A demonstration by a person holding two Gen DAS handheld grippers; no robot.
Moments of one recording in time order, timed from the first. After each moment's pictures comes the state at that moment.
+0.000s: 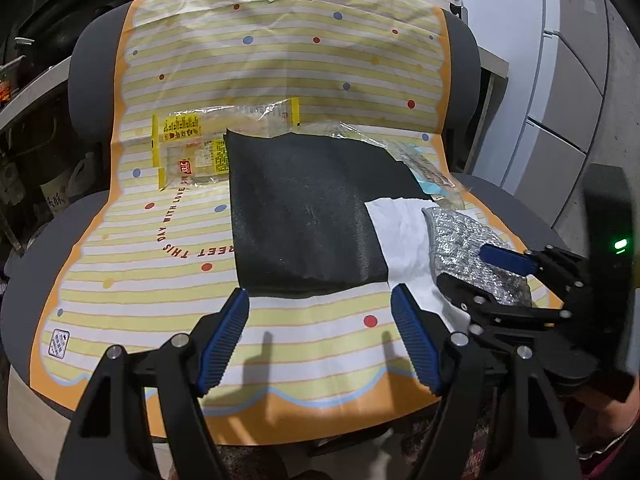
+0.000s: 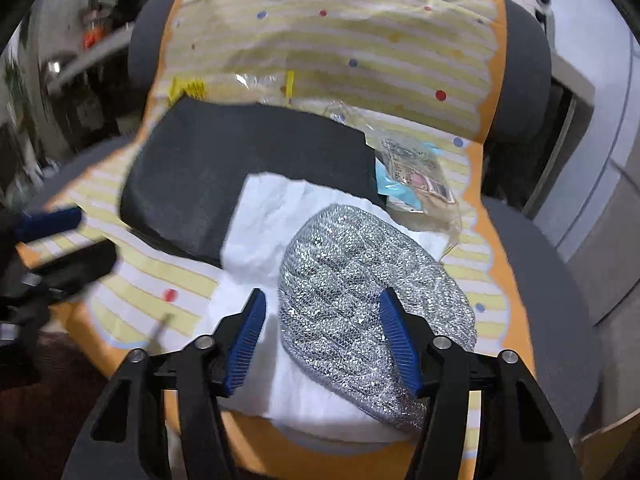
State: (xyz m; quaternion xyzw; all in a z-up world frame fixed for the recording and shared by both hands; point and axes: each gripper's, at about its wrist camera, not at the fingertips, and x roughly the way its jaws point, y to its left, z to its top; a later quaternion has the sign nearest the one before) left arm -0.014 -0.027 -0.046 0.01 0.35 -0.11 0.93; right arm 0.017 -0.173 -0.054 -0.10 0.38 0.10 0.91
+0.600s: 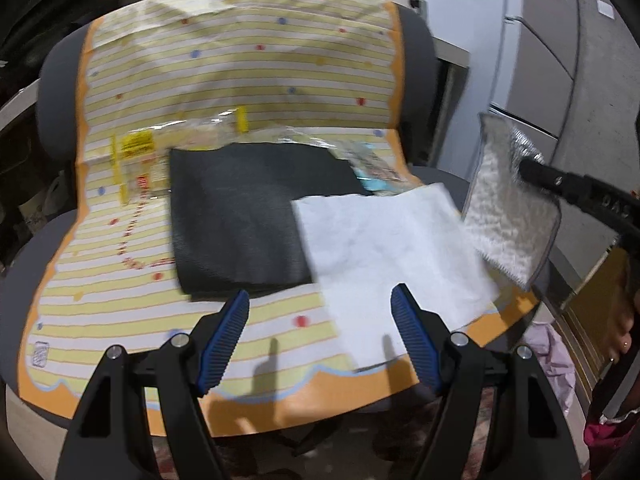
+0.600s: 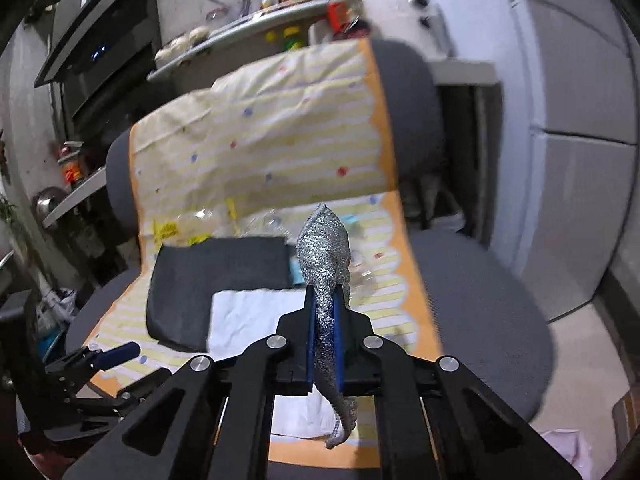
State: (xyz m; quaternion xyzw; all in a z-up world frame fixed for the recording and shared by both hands) left arm -0.027 -0.071 -0.040 0.03 0.35 -0.17 0.92; right arm -0.033 -0.290 0.030 0.09 0.27 0.07 0.96
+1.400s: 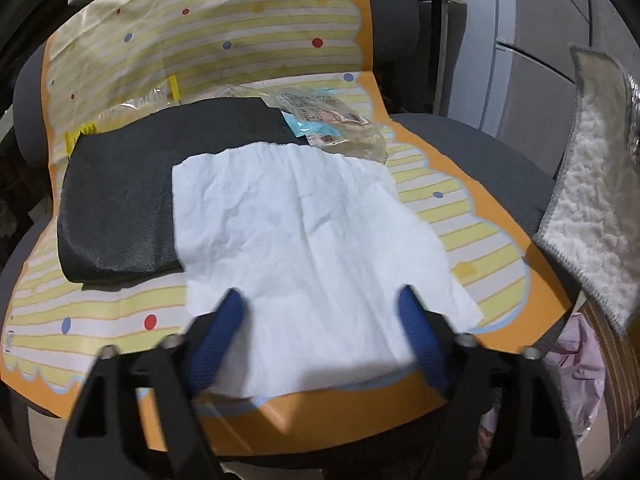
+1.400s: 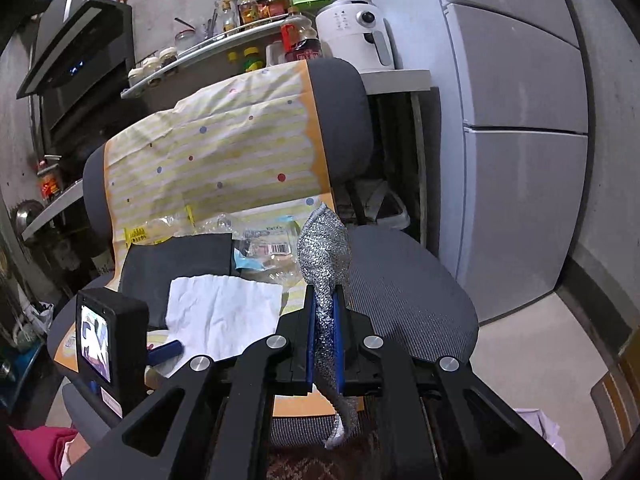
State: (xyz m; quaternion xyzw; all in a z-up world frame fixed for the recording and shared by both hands) left arm -0.008 -0.174 -0.095 0.09 0.38 -0.11 0.91; right arm -0.084 -0.347 0.018 0.10 0.26 0.02 0.96
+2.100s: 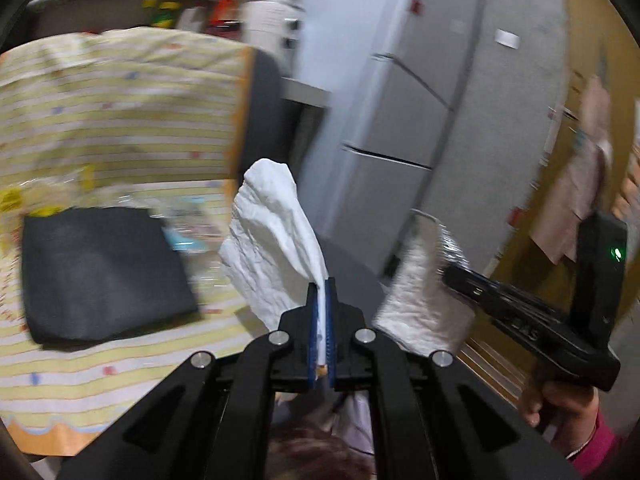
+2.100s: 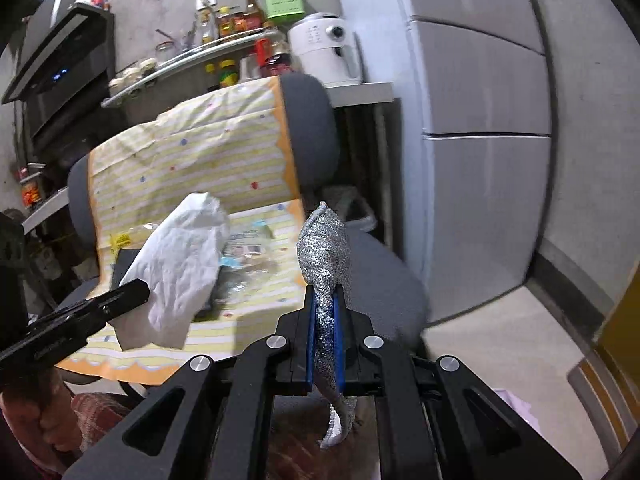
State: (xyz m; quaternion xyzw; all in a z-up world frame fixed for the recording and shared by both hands) left arm -0.077 -0.160 0.000 -0.02 0.26 -0.39 0.88; right arm -0.138 -0.359 0.033 0.10 0.25 -0.05 0.96
